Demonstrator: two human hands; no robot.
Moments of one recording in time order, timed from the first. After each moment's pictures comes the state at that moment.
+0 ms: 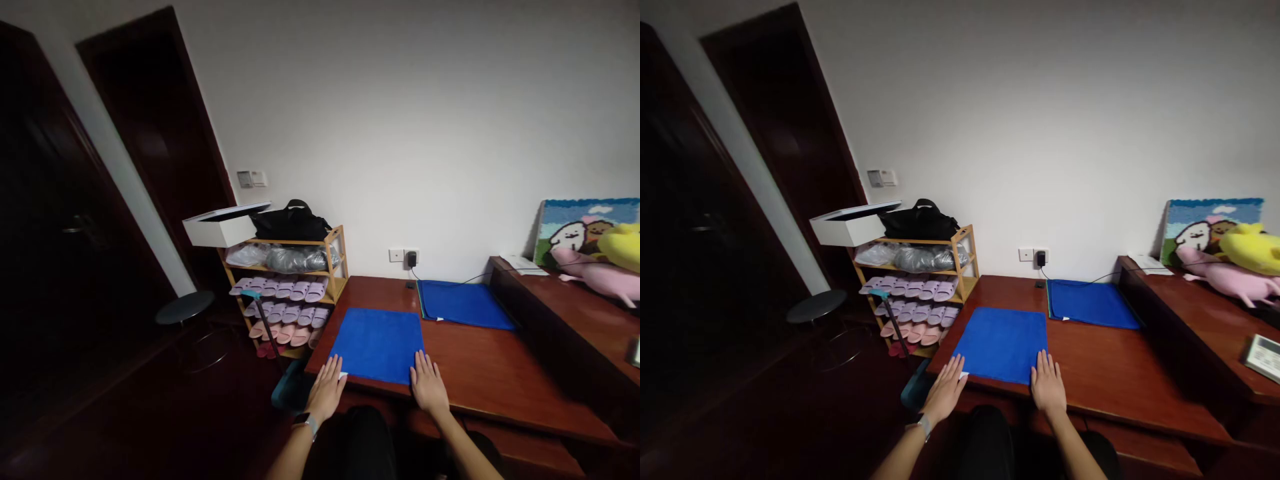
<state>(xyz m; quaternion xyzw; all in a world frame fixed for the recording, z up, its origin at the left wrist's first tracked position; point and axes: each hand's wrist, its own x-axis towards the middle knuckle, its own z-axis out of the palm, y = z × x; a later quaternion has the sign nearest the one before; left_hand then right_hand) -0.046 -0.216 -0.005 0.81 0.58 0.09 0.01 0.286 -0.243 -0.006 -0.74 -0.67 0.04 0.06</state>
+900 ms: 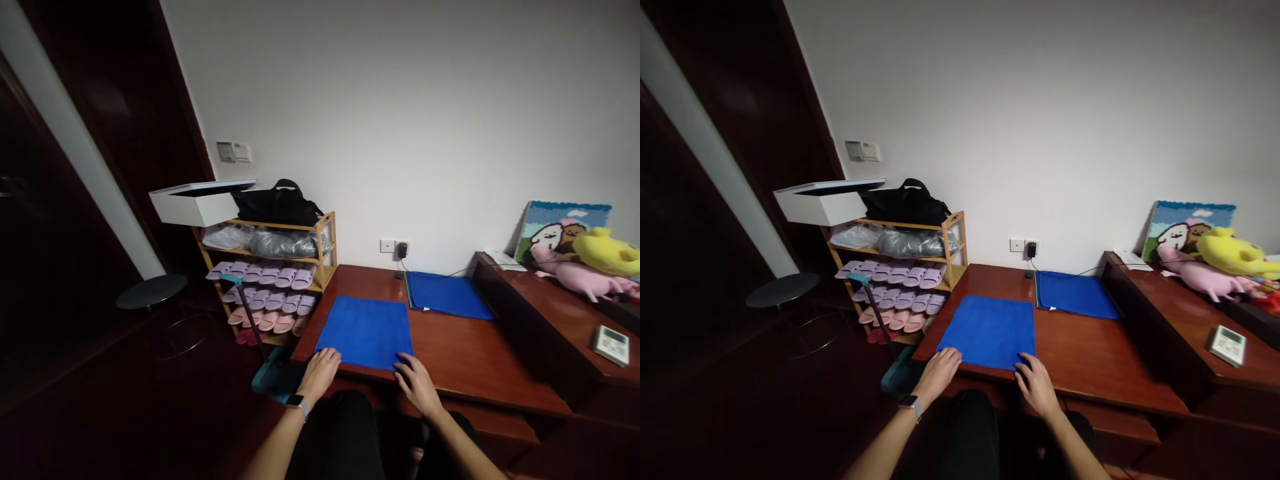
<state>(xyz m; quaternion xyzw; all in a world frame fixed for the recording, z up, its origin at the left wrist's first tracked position) -0.020 -0.219 0.027 0.86 0.47 0.17 -0.08 0.313 -0.277 -0.019 -0.56 -0.75 0.06 0.35</state>
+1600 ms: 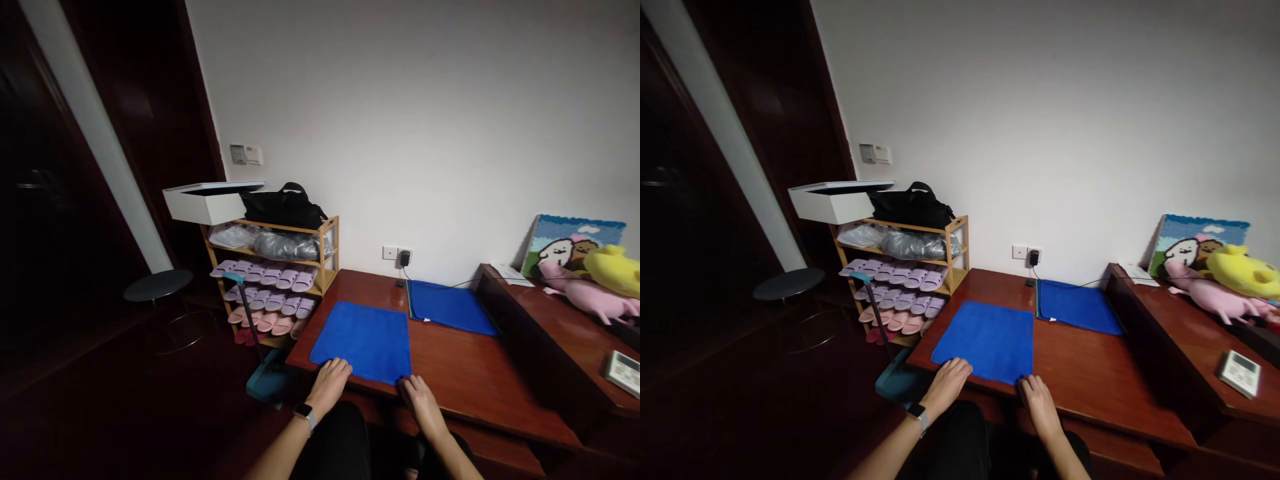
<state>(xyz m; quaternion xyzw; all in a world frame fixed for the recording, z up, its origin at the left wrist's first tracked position) 0.026 -0.232 0.026 0.88 0.46 0.15 -0.05 0.329 -0.283 -0.018 -0.56 -0.77 0.03 0.30</state>
